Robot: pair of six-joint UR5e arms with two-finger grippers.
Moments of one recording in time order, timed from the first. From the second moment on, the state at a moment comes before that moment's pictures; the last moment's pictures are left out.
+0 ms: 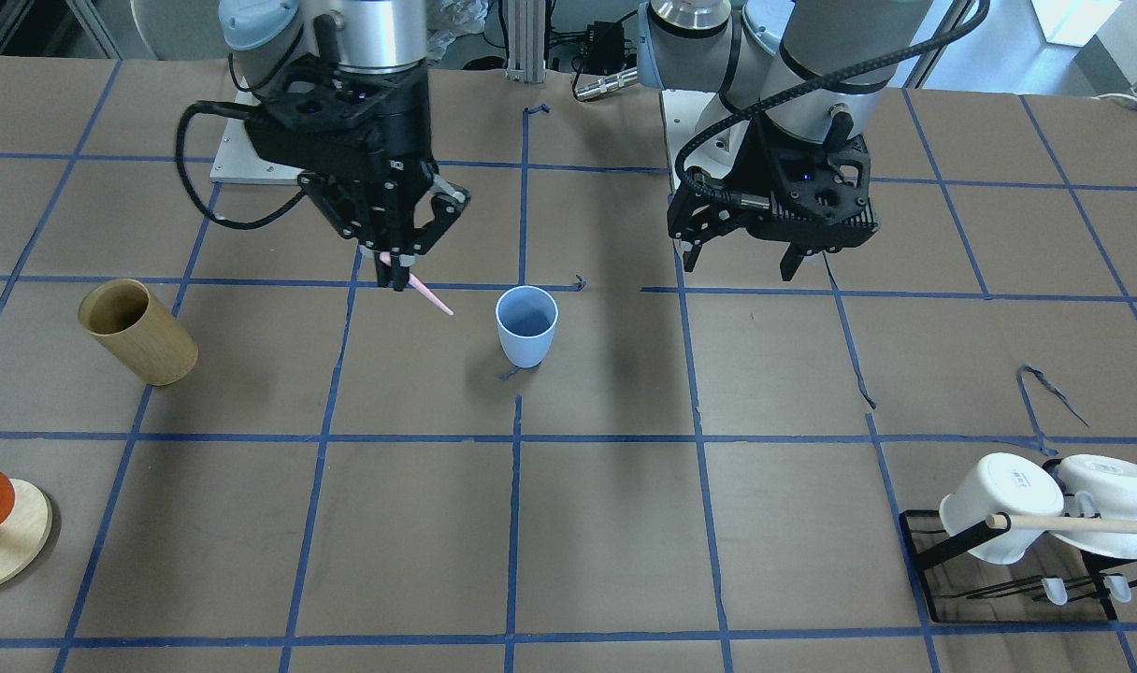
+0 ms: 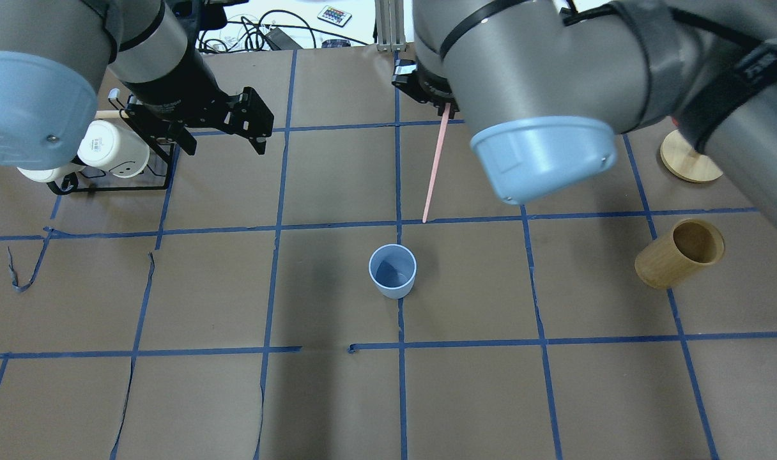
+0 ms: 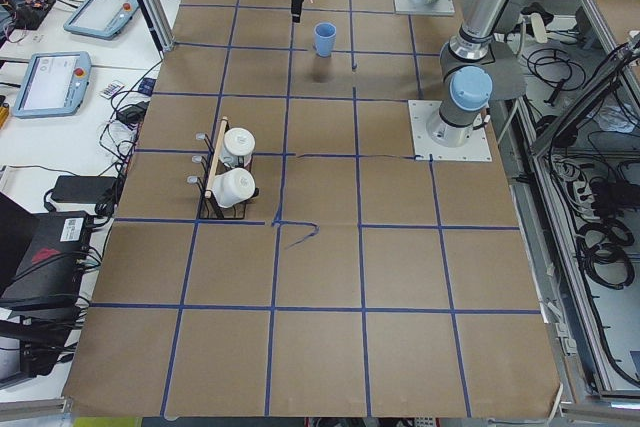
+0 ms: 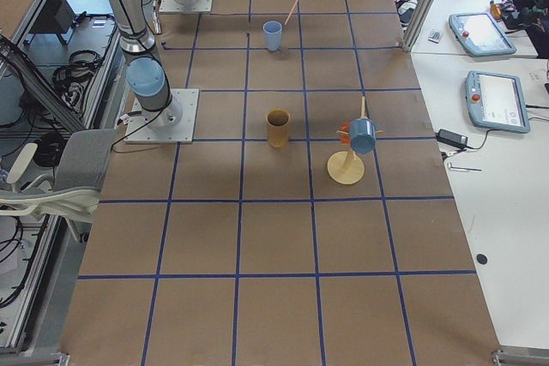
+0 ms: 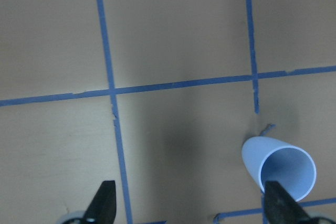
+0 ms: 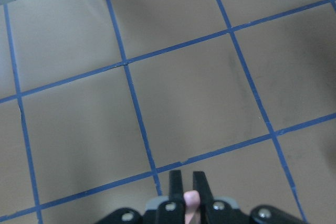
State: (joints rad) left arm -1.63 -1.58 -1.57 -1.49 1.55 -0.01; right arm 1.97 -1.46 1.55 -2.01 -1.76 0.66
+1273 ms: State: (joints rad) left arm -1.63 -1.55 -1.52 -1.57 1.55 -0.01; right arm 2.11 -1.43 1.63 -2.05 -1.87 0.86
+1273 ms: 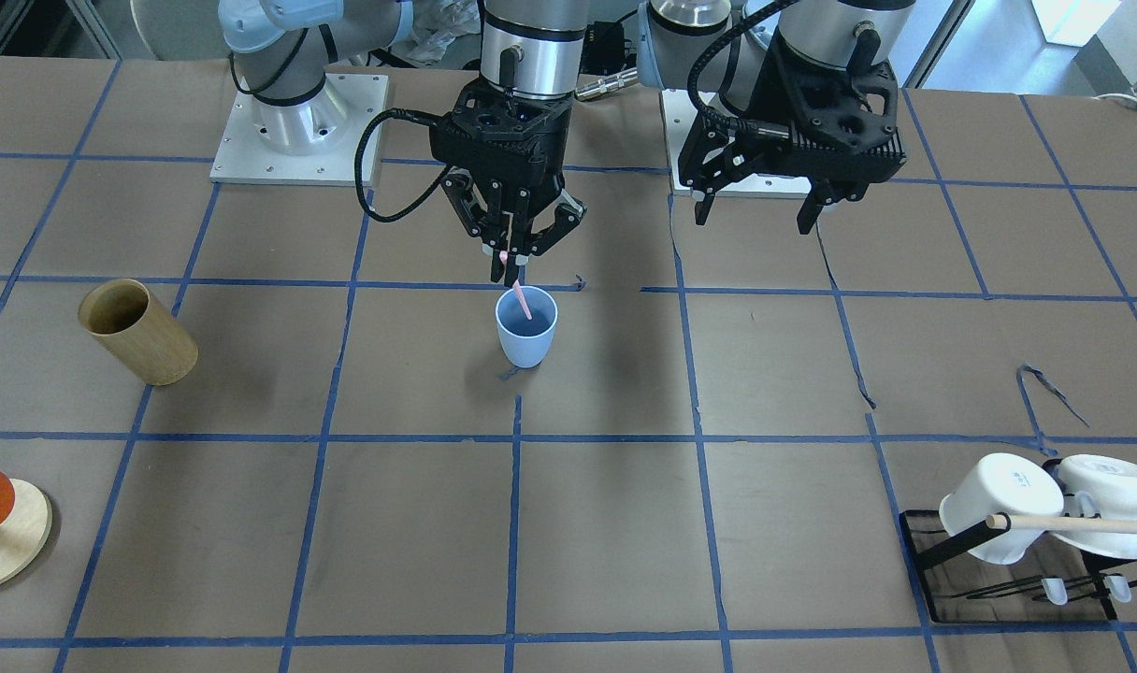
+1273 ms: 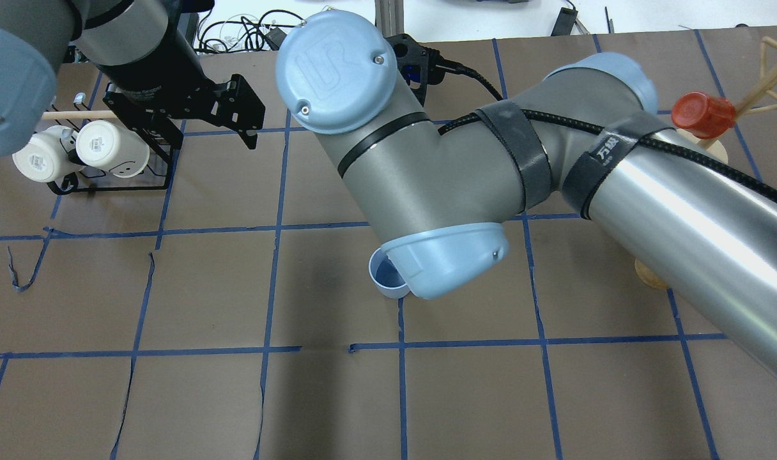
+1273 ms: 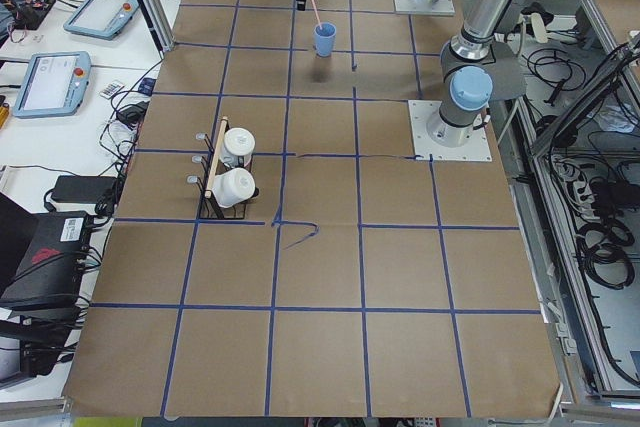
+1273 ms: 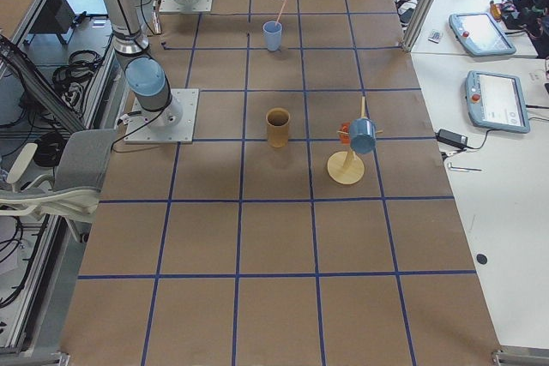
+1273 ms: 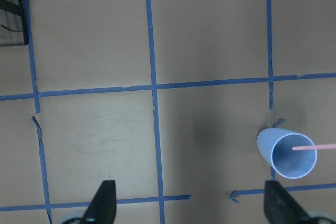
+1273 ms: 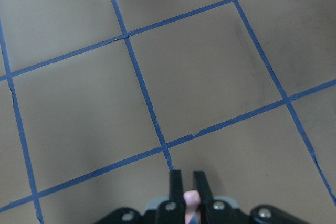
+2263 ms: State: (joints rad) left arm -1.63 -1.54 -1.52 -1.60 1.56 -0.01; right arm 2.12 -1.44 1.67 -2.05 -1.86 0.85
